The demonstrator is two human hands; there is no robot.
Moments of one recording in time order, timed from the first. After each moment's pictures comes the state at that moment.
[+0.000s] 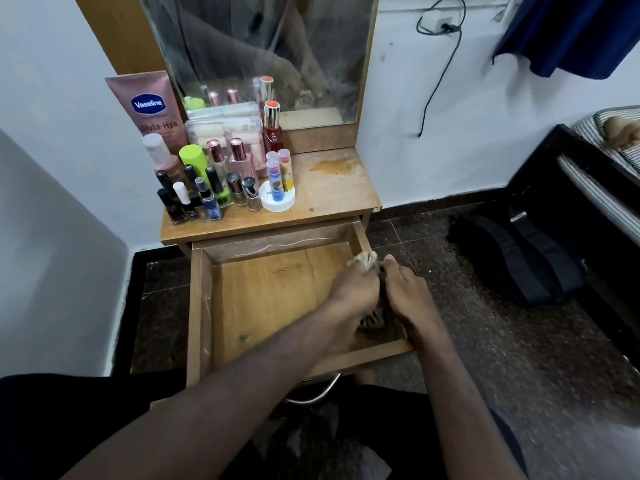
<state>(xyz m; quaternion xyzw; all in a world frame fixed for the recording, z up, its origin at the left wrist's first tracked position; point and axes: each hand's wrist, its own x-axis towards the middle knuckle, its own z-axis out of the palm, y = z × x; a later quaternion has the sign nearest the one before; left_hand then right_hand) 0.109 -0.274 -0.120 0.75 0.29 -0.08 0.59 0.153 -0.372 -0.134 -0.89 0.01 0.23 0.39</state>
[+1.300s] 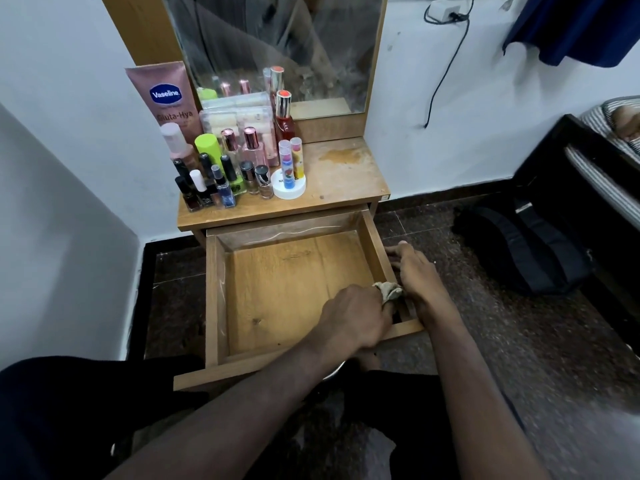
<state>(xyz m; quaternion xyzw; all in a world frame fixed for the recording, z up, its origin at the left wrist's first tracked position) 0.053 -0.275 -0.119 0.95 0.10 -0.15 0.25 0.163 -0.380 -0.148 -0.82 0.05 0.24 0.52</state>
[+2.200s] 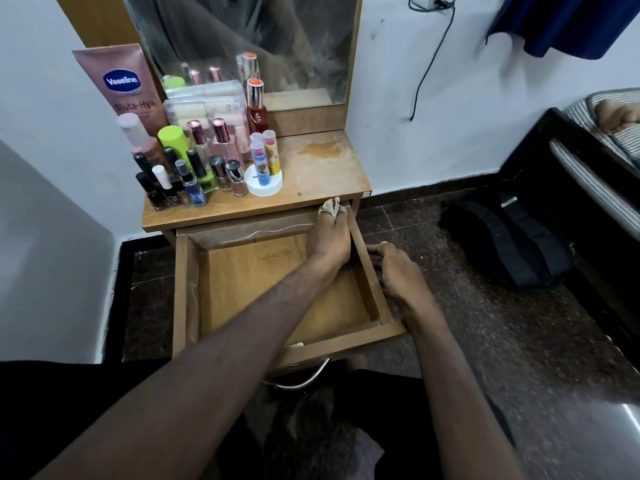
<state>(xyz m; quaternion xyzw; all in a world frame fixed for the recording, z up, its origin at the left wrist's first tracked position) 0.154 -0.246 -0.127 0.75 0.34 0.06 0.56 0.160 -0.379 -0.138 -0.84 0.02 0.25 0.49</state>
